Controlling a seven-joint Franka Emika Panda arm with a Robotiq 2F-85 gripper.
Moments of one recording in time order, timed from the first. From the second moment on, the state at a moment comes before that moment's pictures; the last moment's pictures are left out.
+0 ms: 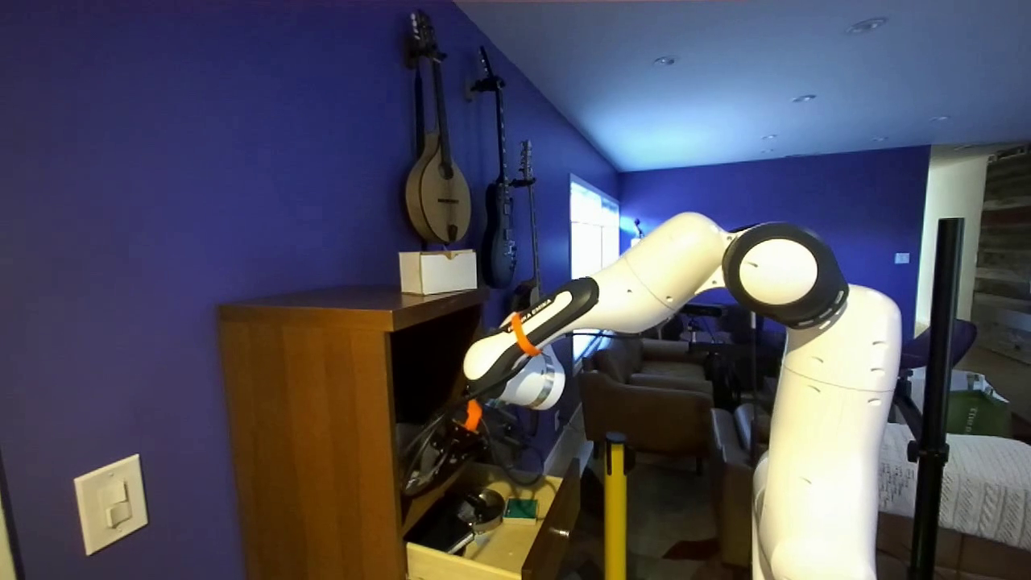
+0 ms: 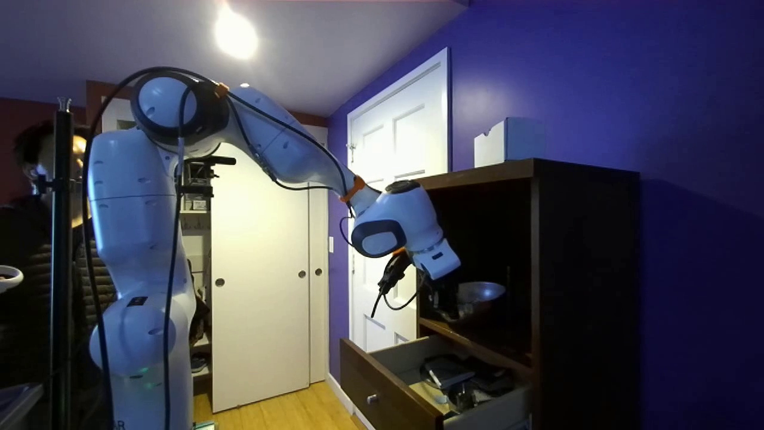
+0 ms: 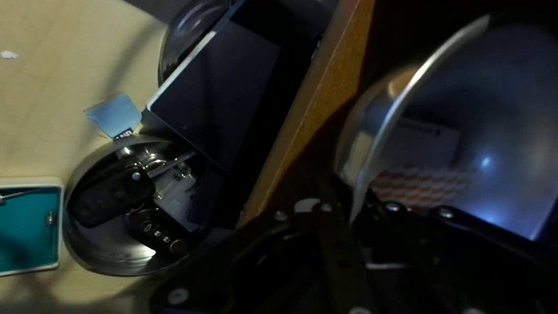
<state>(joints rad) -0.03 -0.12 -0.06 -2.40 0.59 2.78 0.44</state>
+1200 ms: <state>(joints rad) -0.23 -0.40 -0.16 -2.52 0.25 2.36 0.35</state>
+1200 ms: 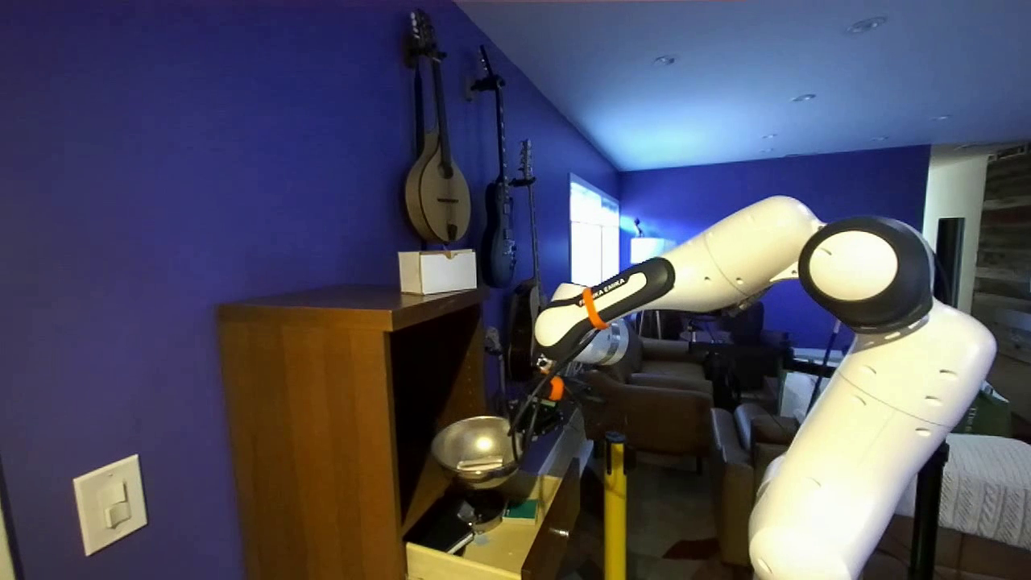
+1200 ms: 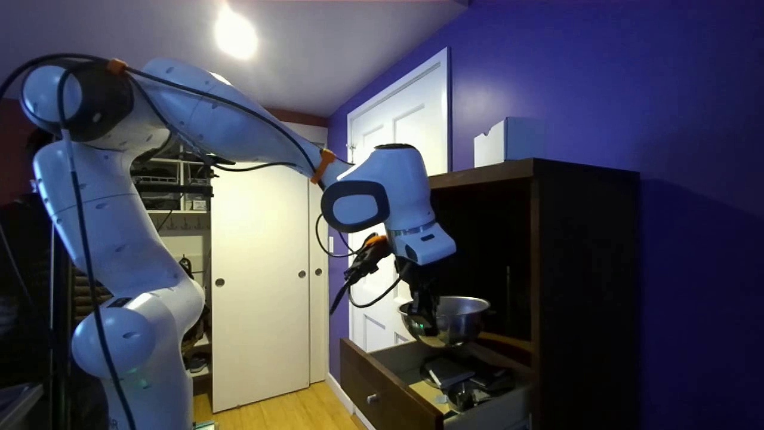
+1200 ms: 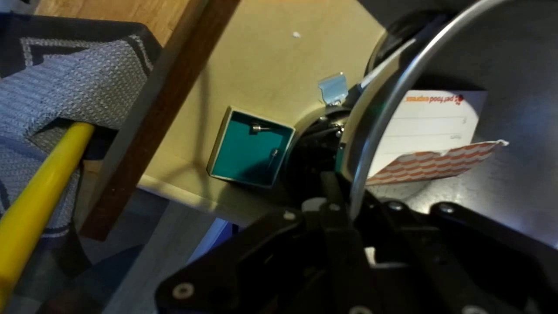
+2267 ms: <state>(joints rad) -0.17 -0.34 -0.14 -2.47 0.17 2.06 0.12</state>
